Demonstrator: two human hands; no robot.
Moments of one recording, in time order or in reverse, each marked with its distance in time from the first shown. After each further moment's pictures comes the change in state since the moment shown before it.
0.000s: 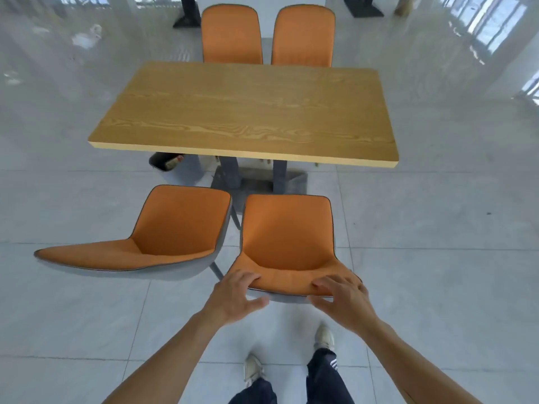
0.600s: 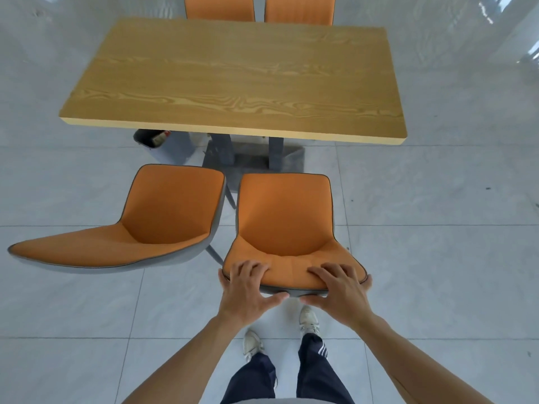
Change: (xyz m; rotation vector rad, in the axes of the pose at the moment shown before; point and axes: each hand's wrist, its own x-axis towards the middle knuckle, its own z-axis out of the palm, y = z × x) left_hand 0.016 0.016 0.037 0.086 0.204 -0.040; right_hand 0.018 0.004 0.028 -0.169 0.039 0.051
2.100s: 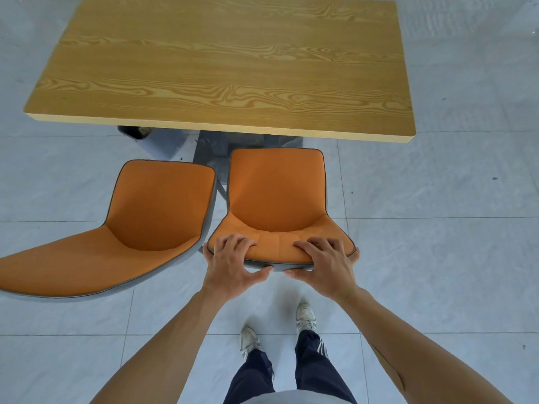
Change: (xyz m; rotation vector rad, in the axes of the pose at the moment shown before) left_hand 0.093 -0.012 -0.032 -0.023 0.115 0.034; right_hand 0.094 -0.008 -0.038 0.027 0.064 -0.045
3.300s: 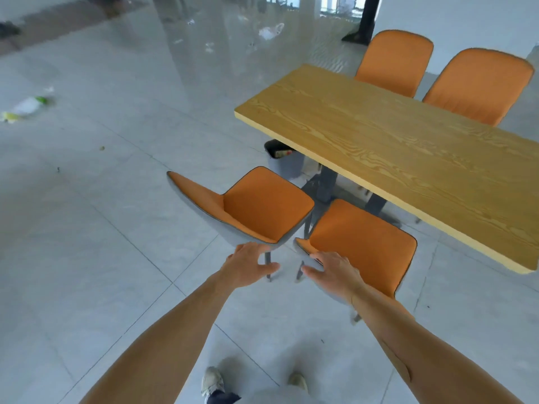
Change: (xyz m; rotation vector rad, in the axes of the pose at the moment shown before) left_hand -0.134 -0.022 -0.074 -0.312 0.014 -0.530; right_hand 0.001 -0.114 -0.044 -0.020 -0.364 -0.412
